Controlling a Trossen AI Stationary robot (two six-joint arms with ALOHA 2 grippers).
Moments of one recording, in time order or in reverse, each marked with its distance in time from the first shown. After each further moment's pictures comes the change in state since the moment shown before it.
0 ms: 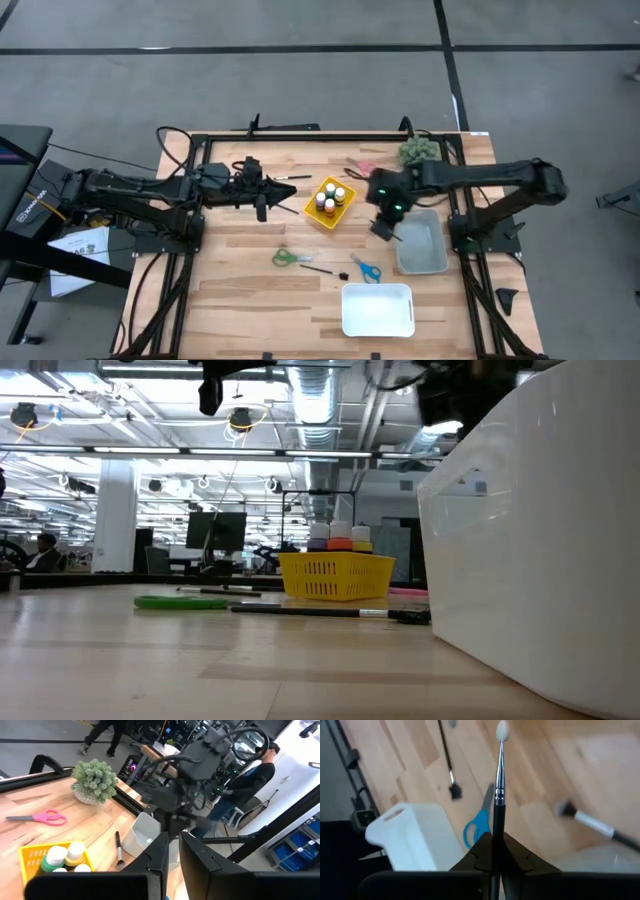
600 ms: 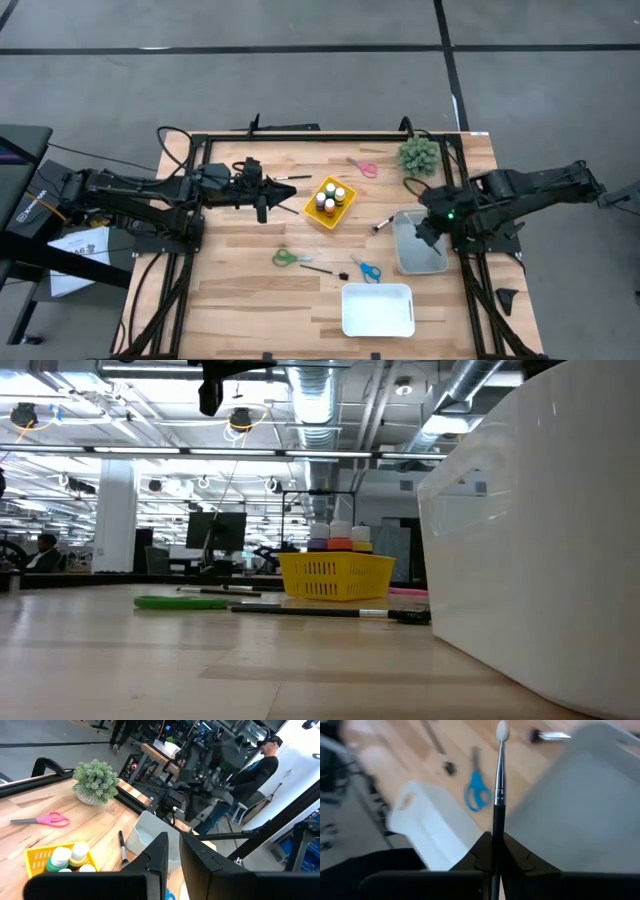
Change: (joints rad) left arm 0.000 0.000 0.000 -0.011 0.001 0.039; right arm 0.250 -0.508 -0.195 -0.175 0.230 0.578
